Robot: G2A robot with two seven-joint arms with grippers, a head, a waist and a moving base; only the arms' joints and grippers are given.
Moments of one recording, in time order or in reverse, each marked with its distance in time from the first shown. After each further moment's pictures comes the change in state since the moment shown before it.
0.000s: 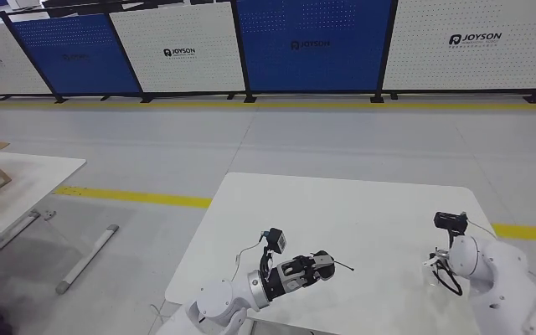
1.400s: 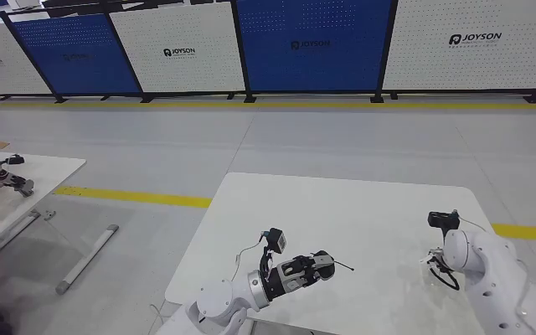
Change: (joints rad) left arm 0.000 0.000 0.000 0.000 0.000 0.000 0.000; right arm 0.083 0.039 -0.120 0.092 0.044 0.010 0.000
